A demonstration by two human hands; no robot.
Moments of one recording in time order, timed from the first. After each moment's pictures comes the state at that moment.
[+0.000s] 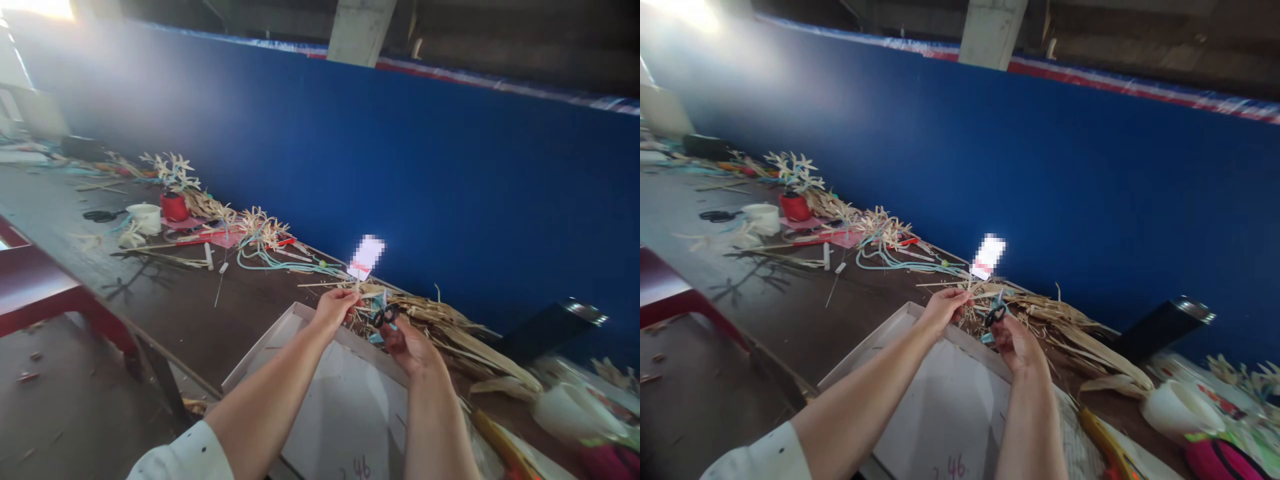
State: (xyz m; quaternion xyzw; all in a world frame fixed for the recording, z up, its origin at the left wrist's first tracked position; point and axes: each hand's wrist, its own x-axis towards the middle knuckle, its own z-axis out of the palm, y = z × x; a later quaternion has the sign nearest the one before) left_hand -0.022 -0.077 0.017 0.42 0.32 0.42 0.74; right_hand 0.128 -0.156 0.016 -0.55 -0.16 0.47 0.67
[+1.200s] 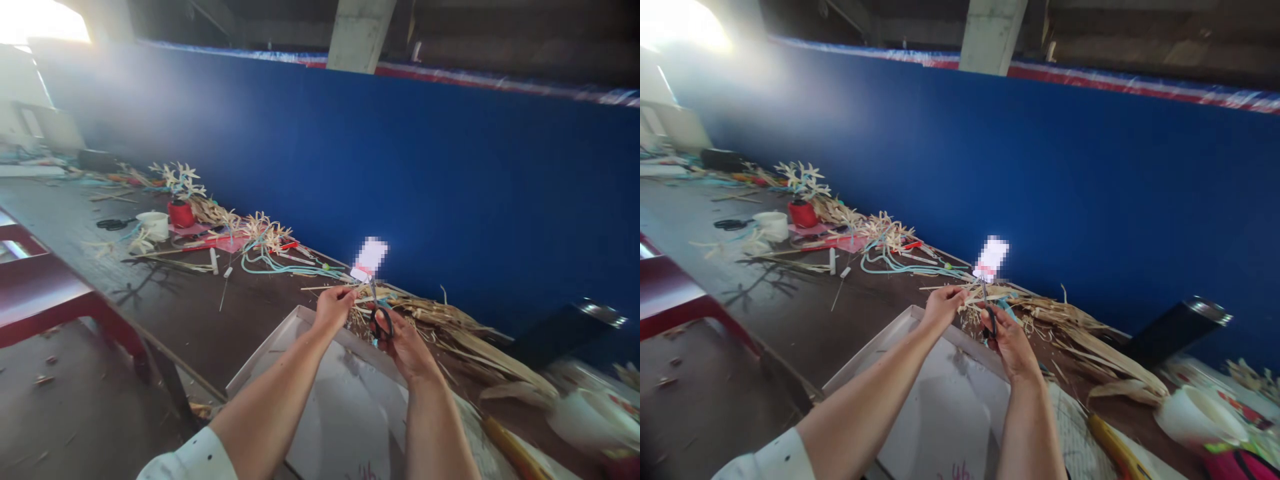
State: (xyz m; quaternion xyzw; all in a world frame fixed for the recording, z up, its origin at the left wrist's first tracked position) left_hand -0.027 -0.067 0.010 0.59 0.38 0.49 0.52; right_hand 0.100 -0.161 0.025 -0.57 -0.39 0.44 0.57
